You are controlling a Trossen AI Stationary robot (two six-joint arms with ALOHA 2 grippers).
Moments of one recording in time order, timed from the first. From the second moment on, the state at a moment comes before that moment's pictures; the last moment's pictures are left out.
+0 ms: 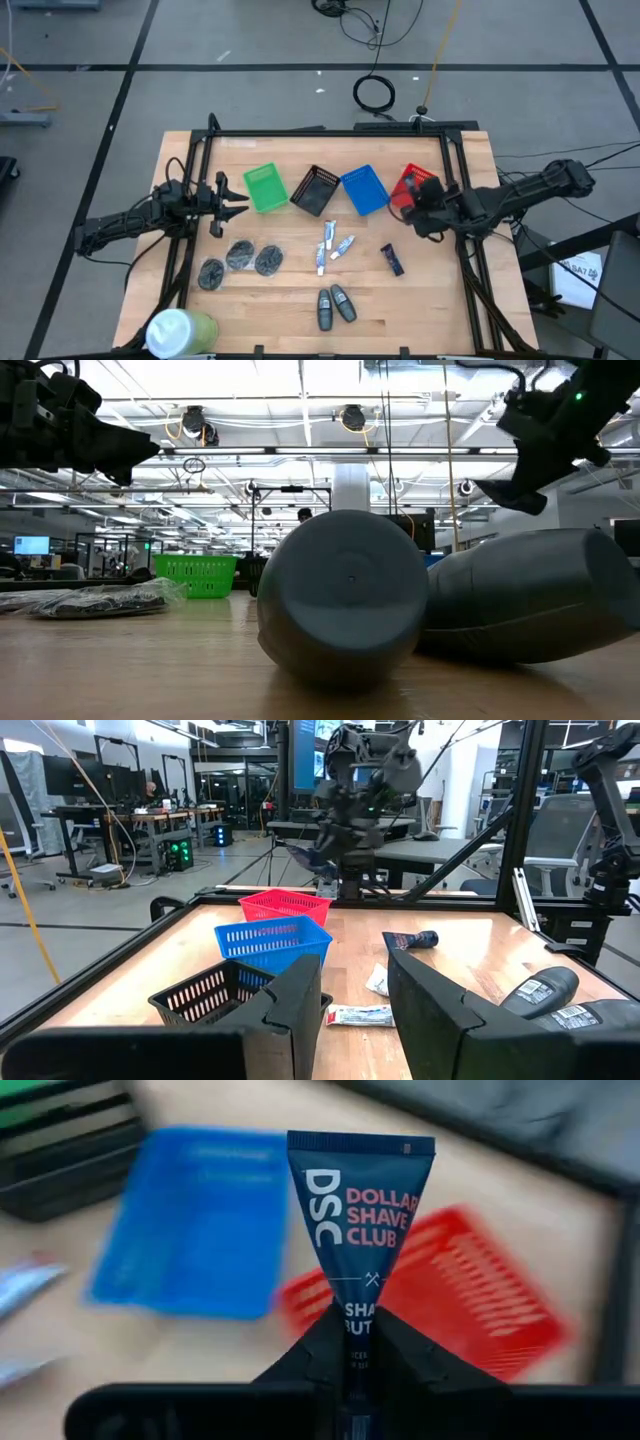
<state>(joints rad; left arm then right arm) 0.27 0.01 0.01 0.06 0.26 -0.01 0.24 0.99 0.71 -1.06 0.82 1.19</state>
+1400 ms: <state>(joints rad) 0.27 0.01 0.01 0.06 0.26 -0.01 -0.14 0.71 0.53 -0.31 0.27 0.31</state>
